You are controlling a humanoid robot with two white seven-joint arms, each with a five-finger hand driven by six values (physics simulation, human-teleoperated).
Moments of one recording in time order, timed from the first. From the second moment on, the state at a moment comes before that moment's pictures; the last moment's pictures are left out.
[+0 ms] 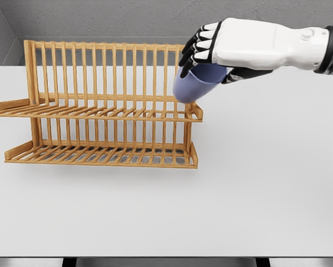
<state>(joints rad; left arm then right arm) -0.02 0.00 -0.16 -0.02 0.13 -0.14 -0.07 -0.95 -0.79 0.62 -1.75 0.10 -0.57 0.61</state>
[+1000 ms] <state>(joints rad) -0.02 0.00 -0.16 -0.02 0.13 -0.14 -0.07 -0.94 -0.71 0.72 -1.75 0.10 -0.56 0.61</state>
